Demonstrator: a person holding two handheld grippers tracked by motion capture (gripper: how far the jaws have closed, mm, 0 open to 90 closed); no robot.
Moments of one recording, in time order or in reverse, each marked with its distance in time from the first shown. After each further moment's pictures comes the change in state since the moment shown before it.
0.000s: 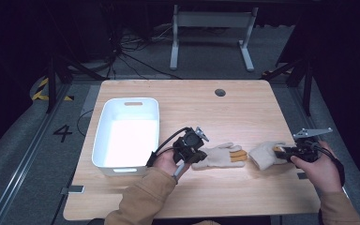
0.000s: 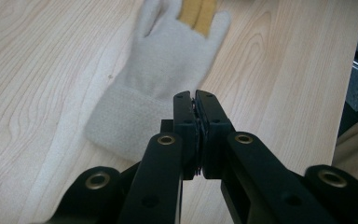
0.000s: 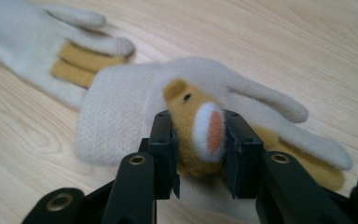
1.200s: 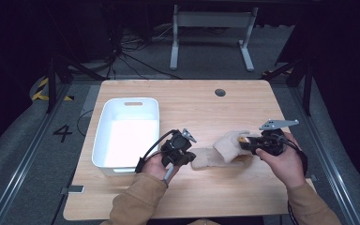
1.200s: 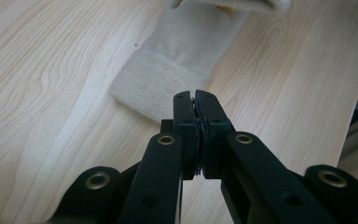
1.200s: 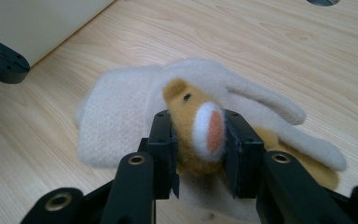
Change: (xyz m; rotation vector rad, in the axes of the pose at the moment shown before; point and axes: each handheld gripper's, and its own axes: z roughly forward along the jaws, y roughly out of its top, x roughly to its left) left arm 0.006 -0.027 -0.017 -0.014 0.054 -0.075; right arm 0.093 0.064 0.021 -0.139 0.116 -0.082
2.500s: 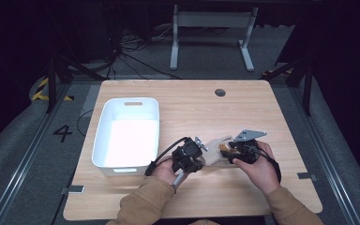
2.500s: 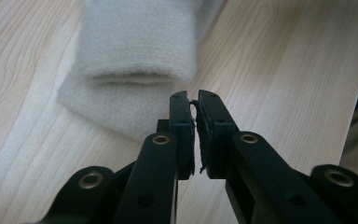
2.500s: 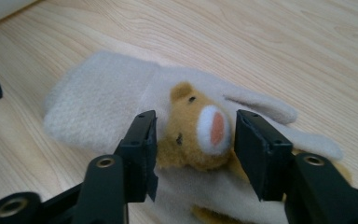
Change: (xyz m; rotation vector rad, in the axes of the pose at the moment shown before) left arm -0.019 0.005 0.034 0.079 -0.032 0.058; right arm 0.026 -0.018 0.065 0.011 -0.050 -0.122
